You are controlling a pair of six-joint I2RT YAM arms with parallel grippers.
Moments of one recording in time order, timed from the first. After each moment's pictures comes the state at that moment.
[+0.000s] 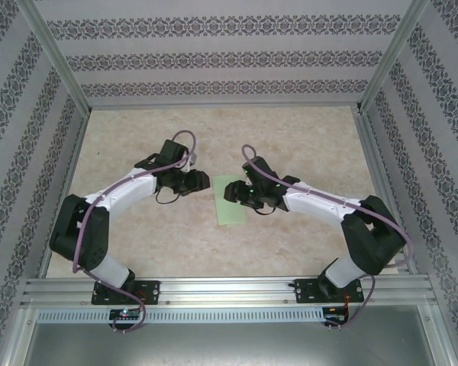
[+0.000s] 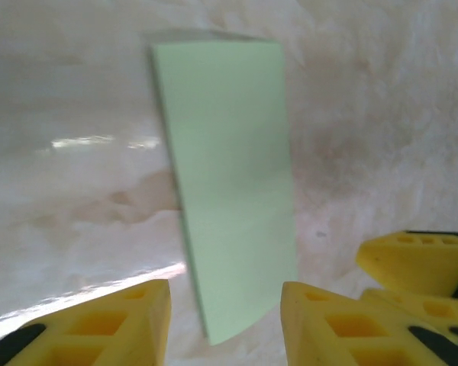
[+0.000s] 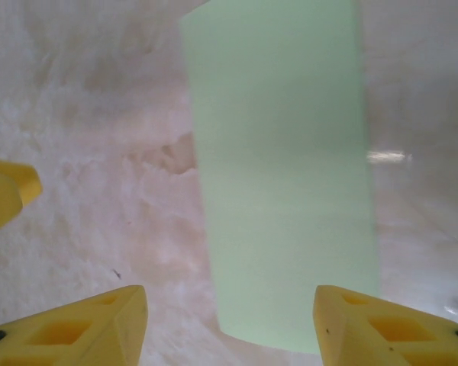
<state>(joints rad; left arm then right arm) -0.46 1.60 1.05 -0.46 0.44 -0.65 0.67 1.53 0.90 -0.30 -0.21 0.83</state>
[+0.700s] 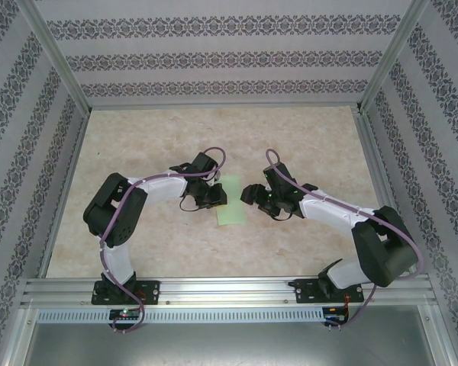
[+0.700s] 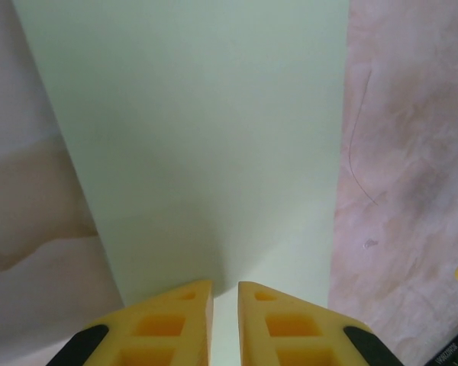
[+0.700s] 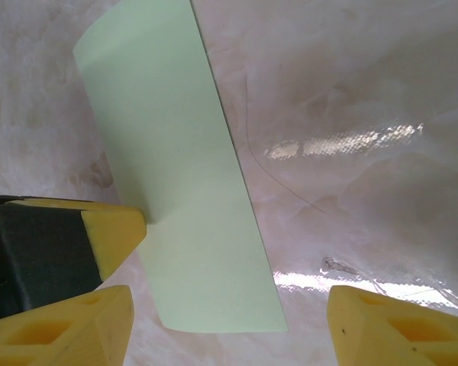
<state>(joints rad) -0.60 1.86 1.10 -0.38 0.43 -0.74 0.56 1.44 0.74 -0.26 -0.26 0.90</state>
